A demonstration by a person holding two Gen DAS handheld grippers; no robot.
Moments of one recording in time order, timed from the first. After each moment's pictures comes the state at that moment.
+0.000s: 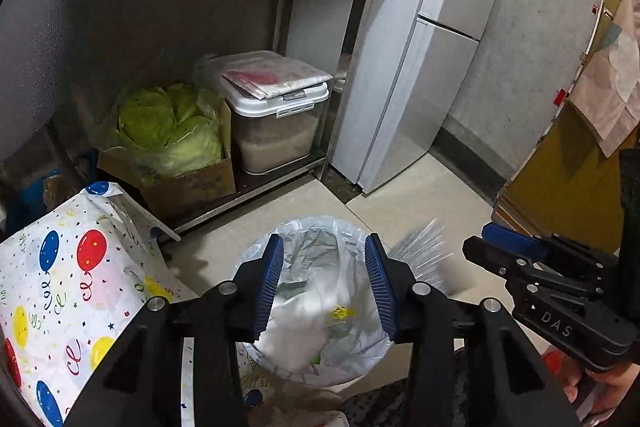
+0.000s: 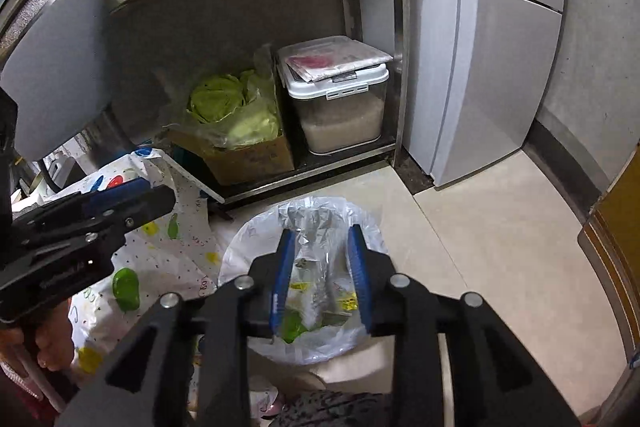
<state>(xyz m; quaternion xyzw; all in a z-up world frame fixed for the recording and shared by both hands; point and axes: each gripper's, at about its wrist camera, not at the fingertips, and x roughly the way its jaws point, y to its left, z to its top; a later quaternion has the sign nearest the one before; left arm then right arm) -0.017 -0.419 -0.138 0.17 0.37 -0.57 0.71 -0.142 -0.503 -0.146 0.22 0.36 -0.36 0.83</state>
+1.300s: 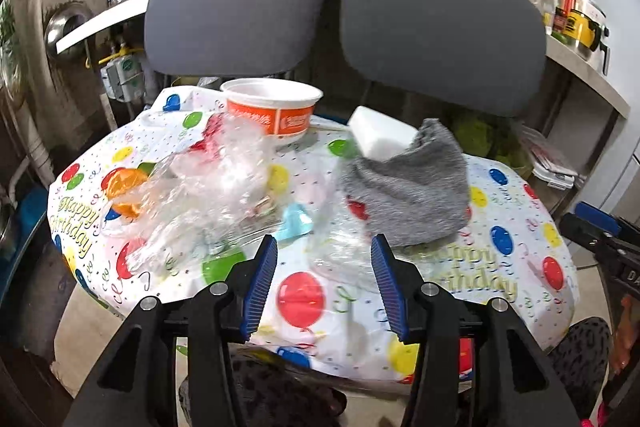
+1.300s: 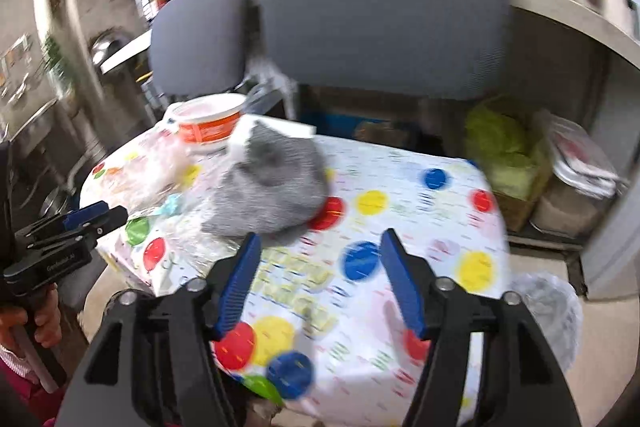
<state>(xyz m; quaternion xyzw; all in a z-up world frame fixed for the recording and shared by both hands) 0.098 0.006 -0.094 0.05 0.37 -0.19 0.91 0.065 -0.237 -0.101 0.09 0.37 -0.04 0.92</state>
